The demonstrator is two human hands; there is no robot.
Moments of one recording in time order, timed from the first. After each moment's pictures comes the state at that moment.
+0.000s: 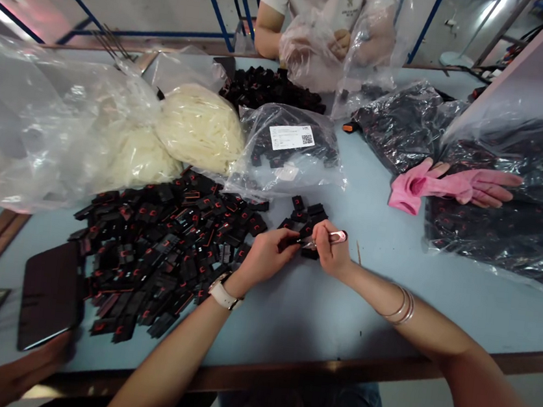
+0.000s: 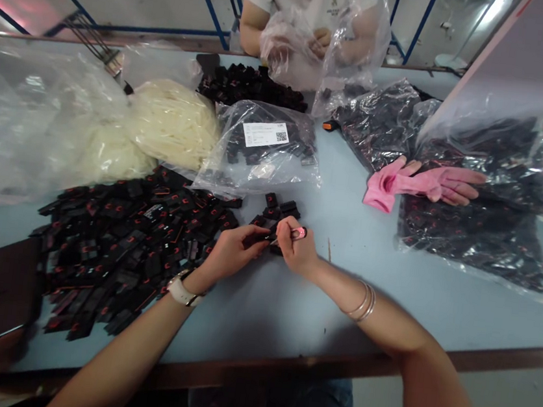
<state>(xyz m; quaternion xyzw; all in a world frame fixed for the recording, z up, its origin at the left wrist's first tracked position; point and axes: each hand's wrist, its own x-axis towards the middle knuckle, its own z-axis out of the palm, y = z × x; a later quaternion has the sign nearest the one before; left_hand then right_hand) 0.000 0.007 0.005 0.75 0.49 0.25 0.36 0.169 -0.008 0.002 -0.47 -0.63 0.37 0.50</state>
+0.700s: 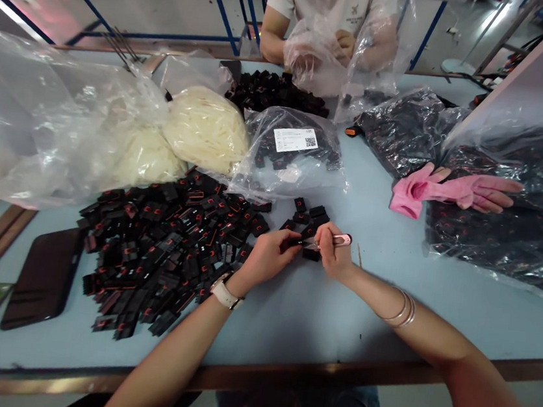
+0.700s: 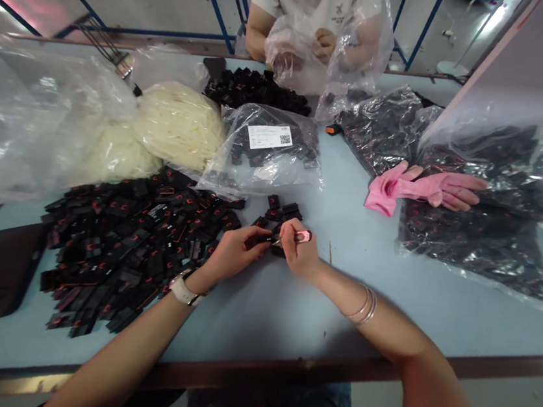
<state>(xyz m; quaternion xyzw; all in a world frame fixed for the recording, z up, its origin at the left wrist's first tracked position) 0.001 0.007 0.007 0.75 0.49 0.25 0.37 0.169 -0.008 0.002 -0.48 -0.62 0.36 0.51</state>
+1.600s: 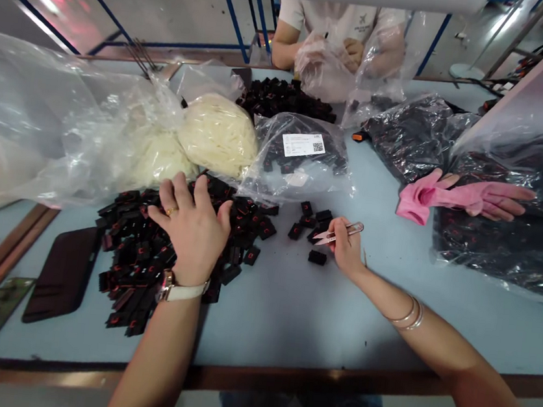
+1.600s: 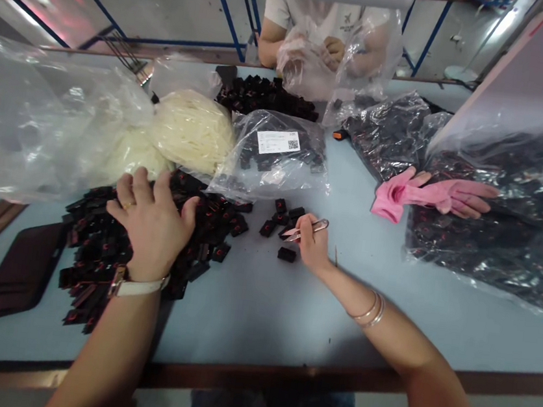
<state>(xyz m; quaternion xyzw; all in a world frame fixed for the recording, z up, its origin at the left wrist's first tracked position) -0.067 0.027 0.066 0.67 0.70 0.23 -0.11 0.170 0.009 0.010 -0.52 -0.45 0.47 0.55</state>
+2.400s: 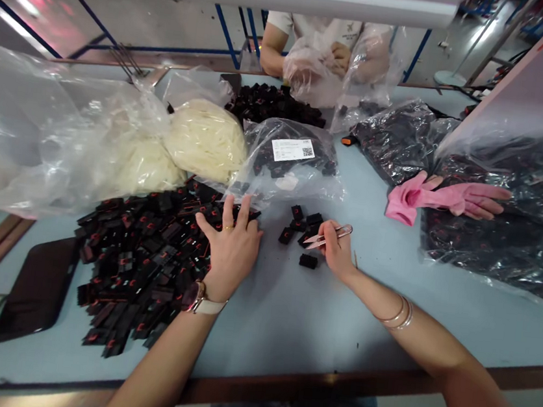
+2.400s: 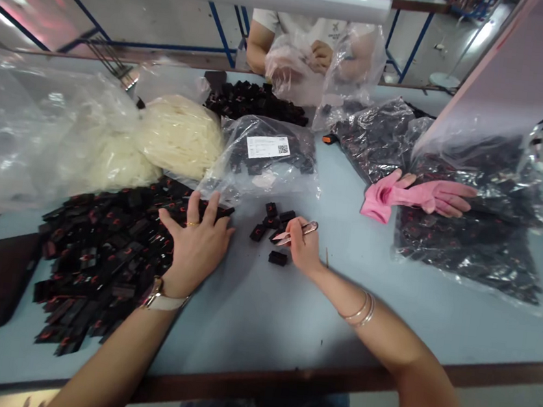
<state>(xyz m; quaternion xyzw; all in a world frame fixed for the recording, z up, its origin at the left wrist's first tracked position) -0.023 0.015 0.034 0.79 0.60 0.10 -0.07 0.171 0.010 0.008 -0.51 -0.44 0.50 0.55</state>
